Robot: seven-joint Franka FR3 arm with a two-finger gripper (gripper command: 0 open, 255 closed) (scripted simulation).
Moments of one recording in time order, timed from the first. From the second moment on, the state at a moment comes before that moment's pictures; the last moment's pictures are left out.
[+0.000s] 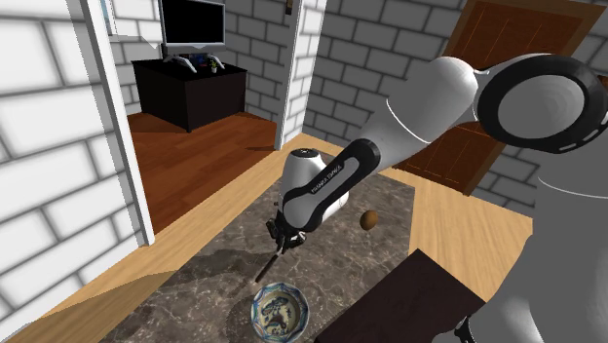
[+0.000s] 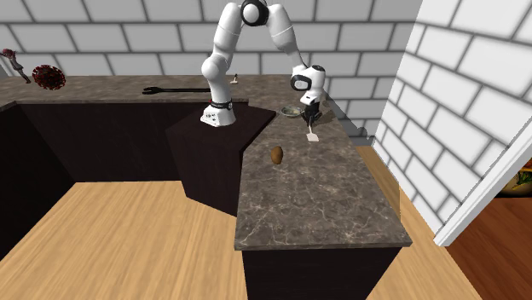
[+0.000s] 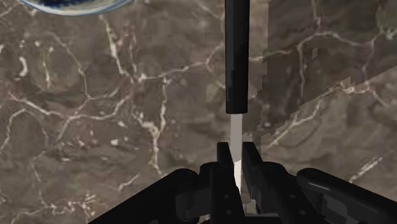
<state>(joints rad) 0.28 0.45 0.04 -2.26 0.11 2.70 1.35</state>
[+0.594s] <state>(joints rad) 0.28 0.46 0.04 -2.26 0.11 2.70 1.35</state>
